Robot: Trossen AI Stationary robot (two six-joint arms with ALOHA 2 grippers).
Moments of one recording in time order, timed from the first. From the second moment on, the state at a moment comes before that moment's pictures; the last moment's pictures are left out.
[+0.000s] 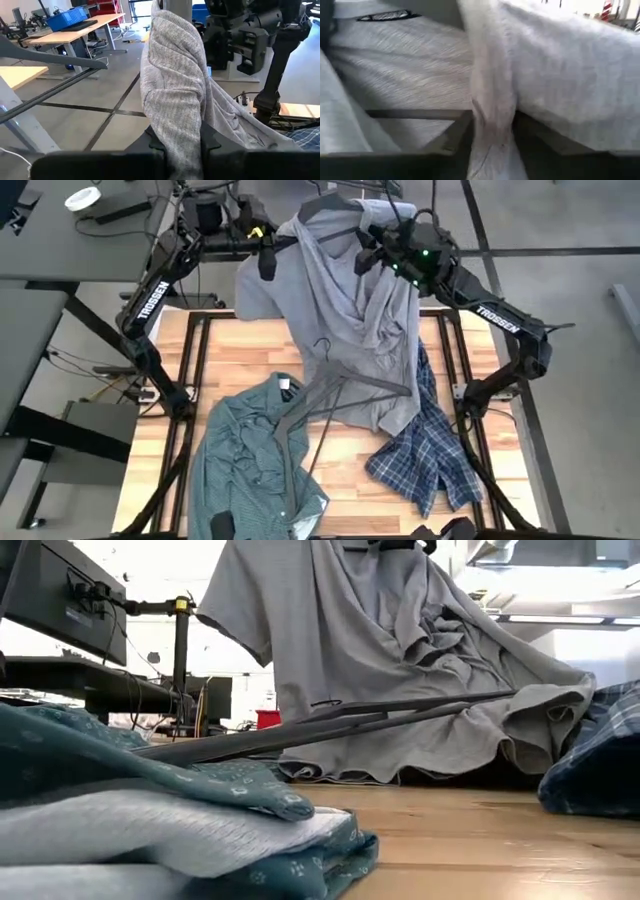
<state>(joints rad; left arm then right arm) 0.72 1.67 2.24 -0.72 0.41 0.24 -0.54 1.49 1.71 -0.20 0.39 0.03</state>
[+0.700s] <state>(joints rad) 0.77 1.67 2.24 -0.95 0.25 0.55 -0.50 1.44 1.99 -0.47 0.15 0.15</state>
